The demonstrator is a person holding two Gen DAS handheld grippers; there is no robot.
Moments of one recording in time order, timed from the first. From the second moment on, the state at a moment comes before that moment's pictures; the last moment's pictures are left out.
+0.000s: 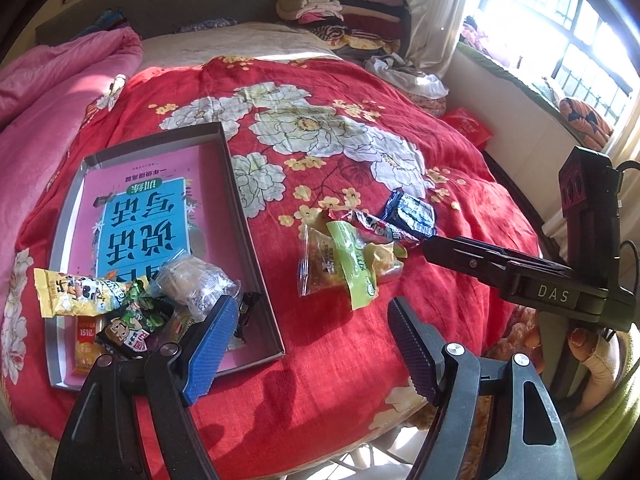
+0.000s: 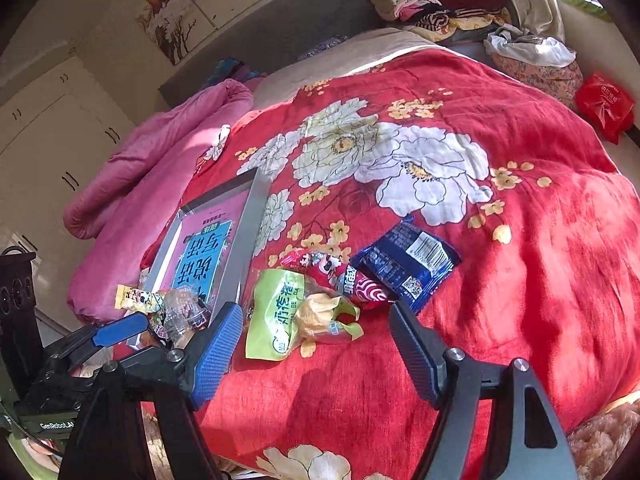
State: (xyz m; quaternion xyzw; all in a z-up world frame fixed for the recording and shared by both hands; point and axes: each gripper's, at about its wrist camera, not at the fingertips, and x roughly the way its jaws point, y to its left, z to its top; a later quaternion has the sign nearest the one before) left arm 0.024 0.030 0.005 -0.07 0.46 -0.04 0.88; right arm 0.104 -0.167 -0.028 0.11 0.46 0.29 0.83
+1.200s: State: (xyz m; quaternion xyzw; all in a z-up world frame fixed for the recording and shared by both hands) left arm 0.082 0.029 -0.030 -0.08 0.49 -0.08 0.86; right arm 0.132 -0.142 -0.078 0.06 0.51 0.30 0.80
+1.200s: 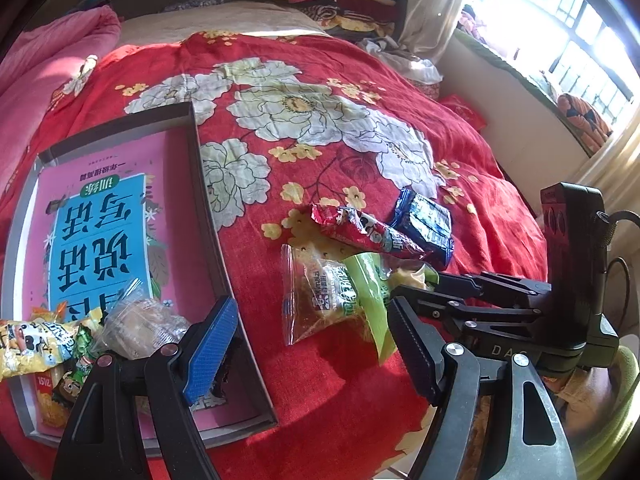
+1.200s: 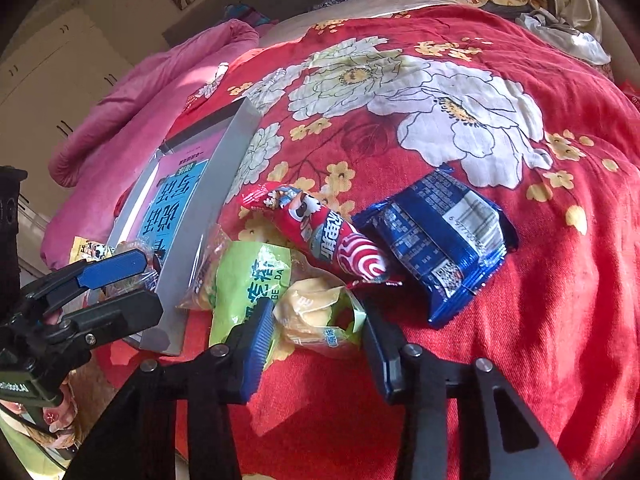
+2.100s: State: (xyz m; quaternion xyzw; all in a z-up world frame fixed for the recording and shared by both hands) left arm 0.113 0.002 -0.069 -0.05 0.53 -0.07 0.84; right arm 0.134 -0.136 -0.084 -0.04 0.51 0.28 0.81
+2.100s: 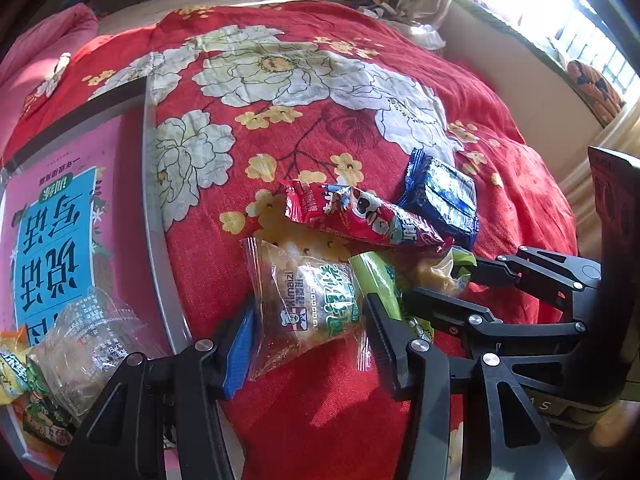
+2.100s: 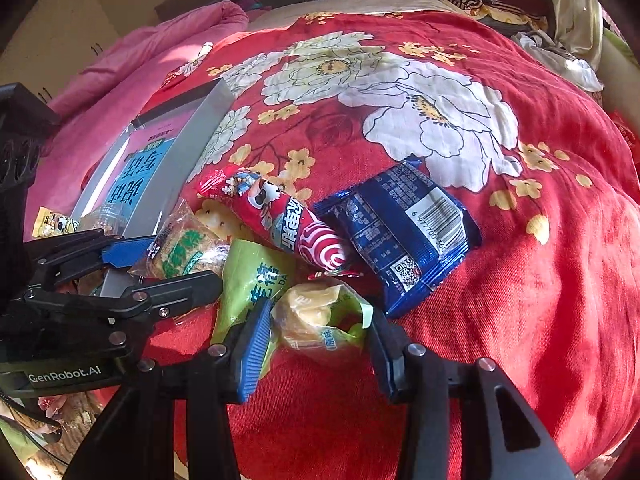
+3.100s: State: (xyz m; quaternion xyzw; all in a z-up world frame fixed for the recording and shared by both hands) left arm 0.069 0.051 -0.002 -0.12 0.46 -0.06 0.88; right arm 0.112 -0.152 -0.026 0.10 0.42 0.37 0.82
